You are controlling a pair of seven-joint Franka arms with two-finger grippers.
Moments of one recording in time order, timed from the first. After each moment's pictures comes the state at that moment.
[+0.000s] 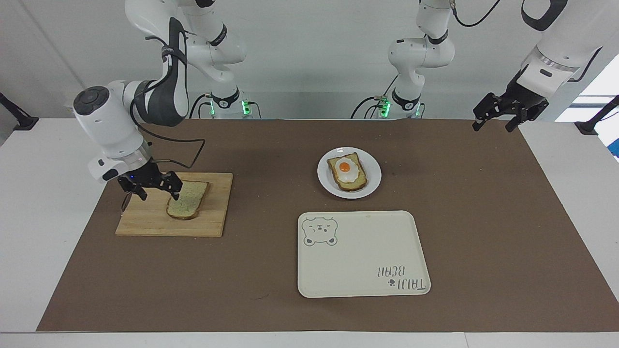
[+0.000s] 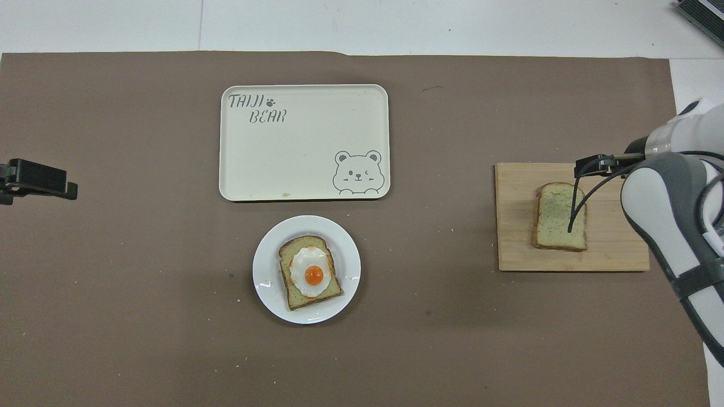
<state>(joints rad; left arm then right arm) -0.07 -0.03 0.07 -1.58 -0.10 1.53 0.00 0.04 0.19 -0.17 -1.88 0.09 2.11 -0.16</state>
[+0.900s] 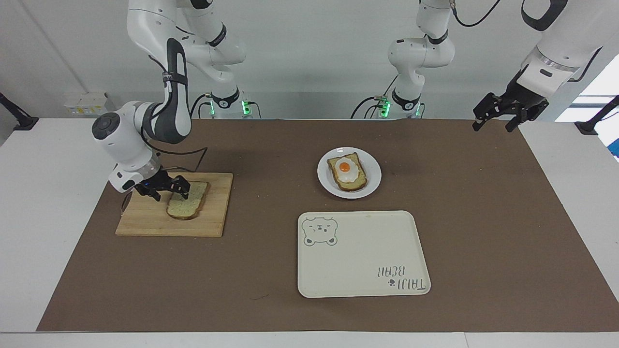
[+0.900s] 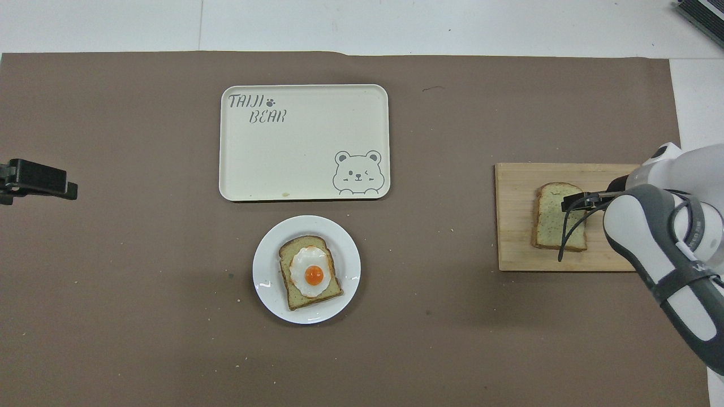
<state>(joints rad) -0.07 -0.03 0.07 -1.58 -0.10 1.53 0.00 -0.01 0.20 -0.17 -2.09 0.16 2.26 -0.29</state>
